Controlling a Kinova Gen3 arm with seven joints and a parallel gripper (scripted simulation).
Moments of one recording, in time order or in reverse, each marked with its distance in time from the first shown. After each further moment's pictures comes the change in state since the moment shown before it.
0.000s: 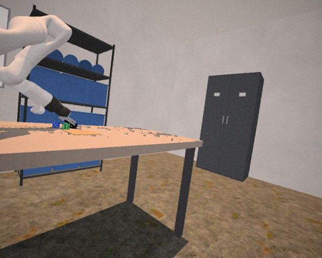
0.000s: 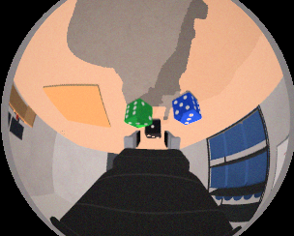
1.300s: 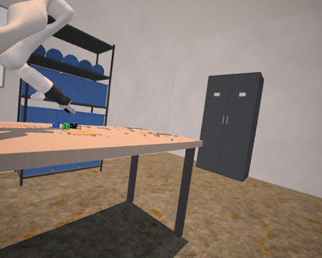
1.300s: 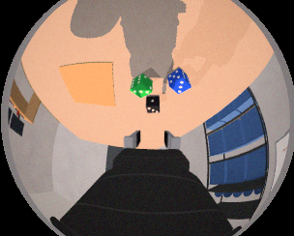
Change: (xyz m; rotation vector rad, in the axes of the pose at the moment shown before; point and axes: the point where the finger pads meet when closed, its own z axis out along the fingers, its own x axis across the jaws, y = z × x) arm 0.002 0.053 -0.033 -0.002 0.004 -0.008
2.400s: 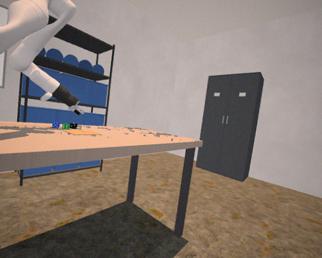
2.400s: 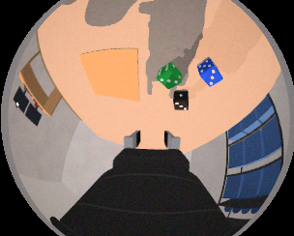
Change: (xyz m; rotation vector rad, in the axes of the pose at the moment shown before) arm -0.042 0.013 0.026 0.068 -0.242 -0.081
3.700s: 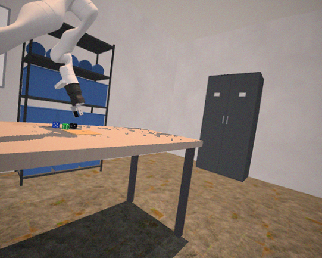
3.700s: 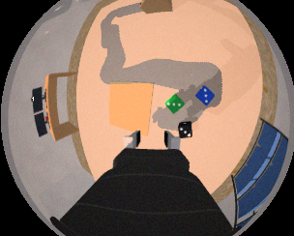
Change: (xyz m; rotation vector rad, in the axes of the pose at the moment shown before) arm -0.007 -0.014 -0.003 0.743 -0.104 -0.123
